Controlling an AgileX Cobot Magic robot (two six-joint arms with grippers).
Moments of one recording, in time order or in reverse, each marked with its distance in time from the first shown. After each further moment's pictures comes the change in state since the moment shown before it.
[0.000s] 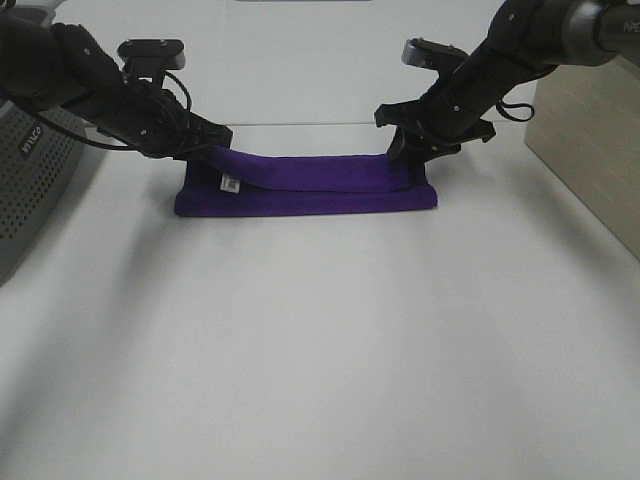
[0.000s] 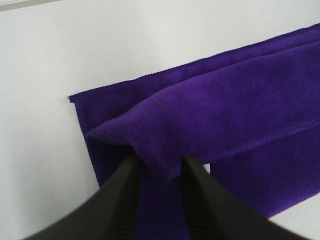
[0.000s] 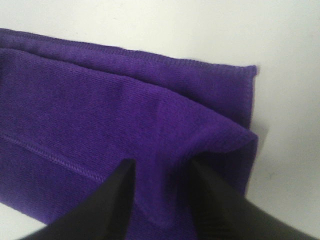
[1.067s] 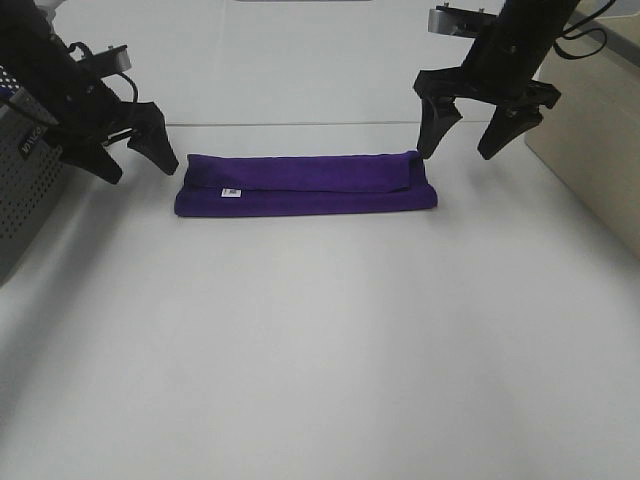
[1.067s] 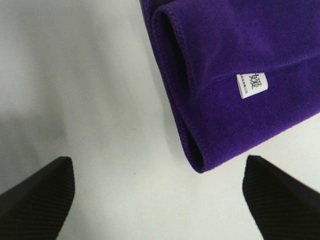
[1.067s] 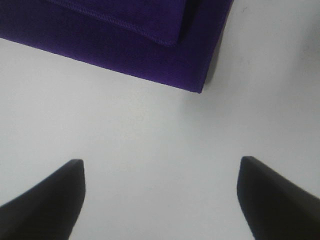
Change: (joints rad) left arm 0.230 0.261 -0.578 0.031 0.876 -0.098; right arm 0.000 -0.197 -0.012 -0.207 0.487 0.140
